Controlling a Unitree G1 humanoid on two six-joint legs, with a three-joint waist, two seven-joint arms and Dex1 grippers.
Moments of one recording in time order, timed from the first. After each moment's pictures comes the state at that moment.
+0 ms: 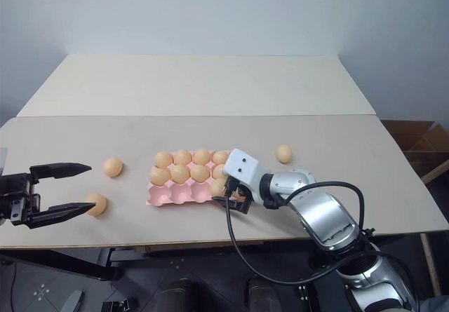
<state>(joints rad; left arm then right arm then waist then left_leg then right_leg) 0.12 1.03 0.64 -0.26 -0.73 0.50 -1.37 -0.51 -0.58 0.33 -0.50 0.24 0.89 0.71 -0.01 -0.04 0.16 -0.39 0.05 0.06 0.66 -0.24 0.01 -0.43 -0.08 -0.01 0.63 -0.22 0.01</state>
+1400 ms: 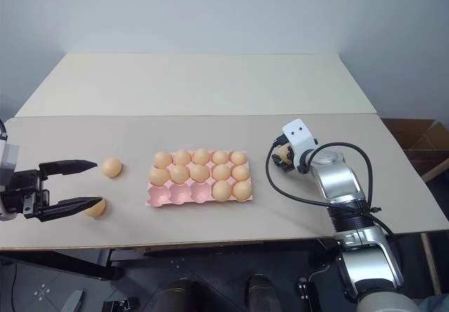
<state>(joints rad) 0.05 1.01 0.56 -0.18 -0.69 0.44 -1.36 -0.70 -0.49 0.12 0.28 0.05 0.75 0.42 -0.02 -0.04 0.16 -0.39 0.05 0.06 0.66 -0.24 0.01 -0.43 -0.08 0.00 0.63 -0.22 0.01</state>
